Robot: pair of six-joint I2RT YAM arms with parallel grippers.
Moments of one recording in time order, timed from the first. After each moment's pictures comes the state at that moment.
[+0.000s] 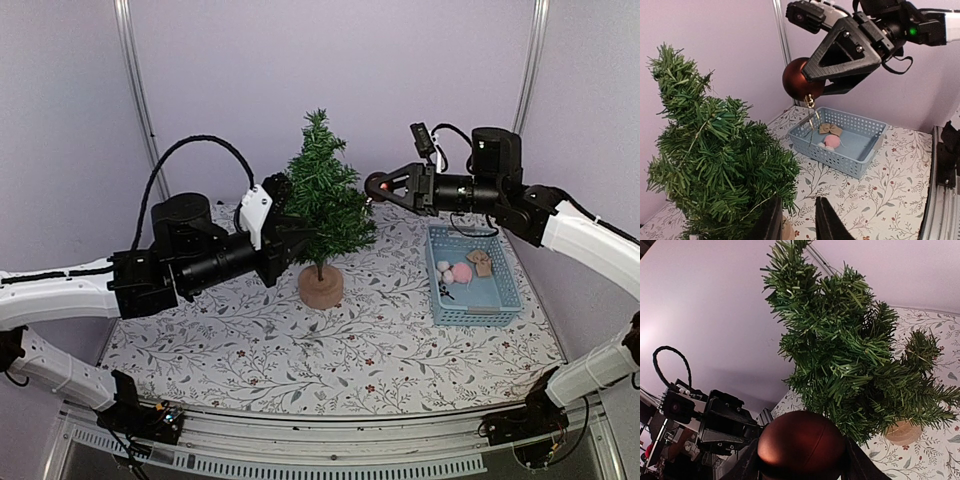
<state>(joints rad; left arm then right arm) -1.08 1.20 0.95 0.17 -0.18 0.13 0.64 1.34 1.26 -0.11 -0.56 0.61</state>
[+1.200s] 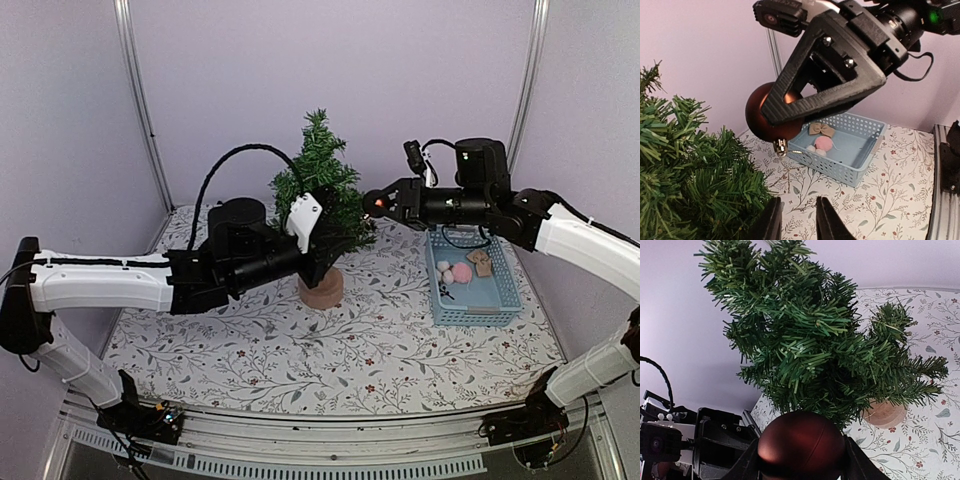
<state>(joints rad) -1.08 1.47 1.04 0.33 -0.13 0.13 0.70 1.37 1.25 -0.21 -0.39 0.64</state>
